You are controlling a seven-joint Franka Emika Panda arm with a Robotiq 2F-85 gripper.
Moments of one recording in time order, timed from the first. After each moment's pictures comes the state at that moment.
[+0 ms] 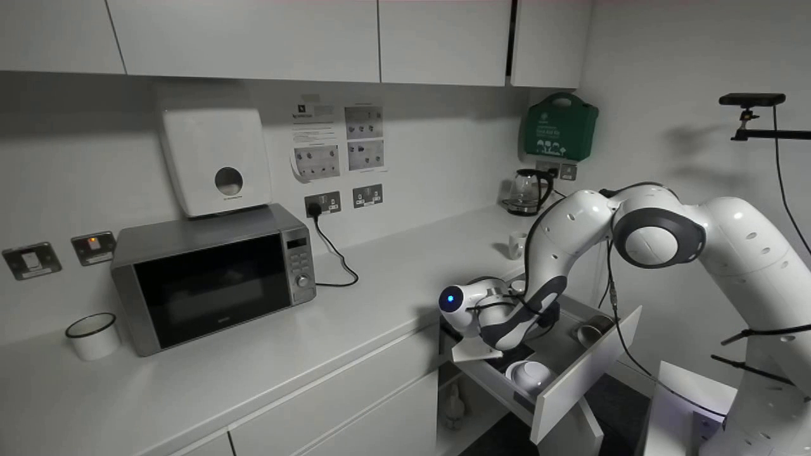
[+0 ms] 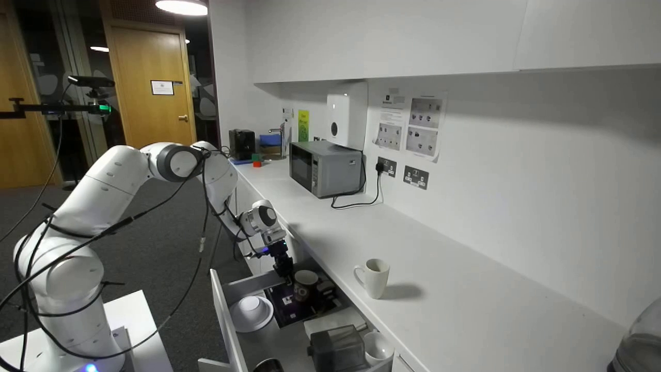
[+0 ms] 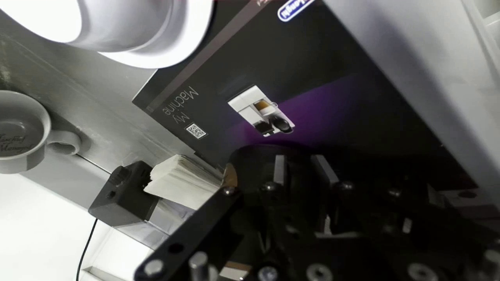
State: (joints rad) arm 0.29 0.73 -0.16 -1.83 -0.78 2.28 1.75
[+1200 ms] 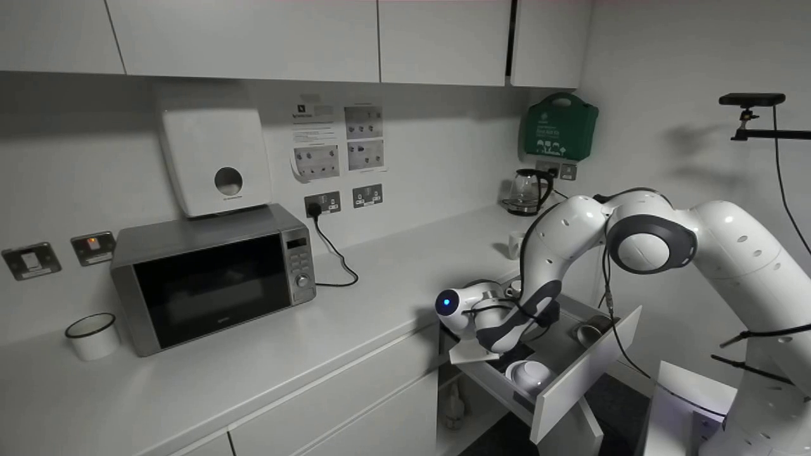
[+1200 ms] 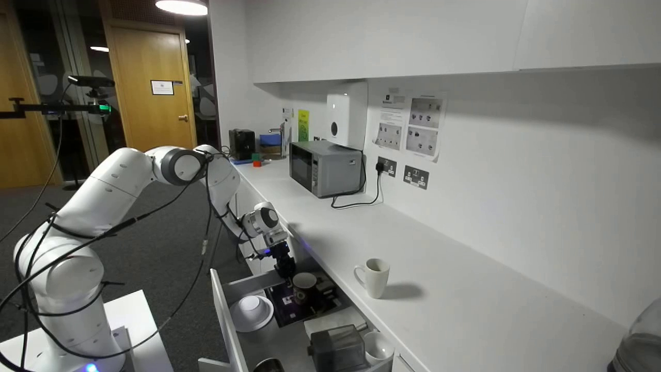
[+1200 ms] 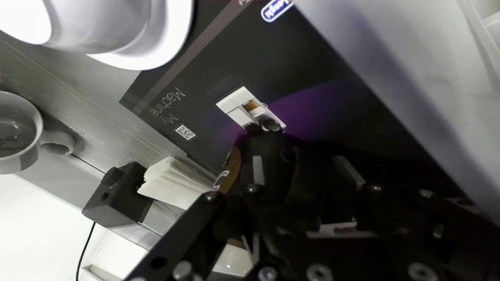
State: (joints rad) arm 0.29 0.77 -0.15 -1.78 -0.78 2.27 1.75
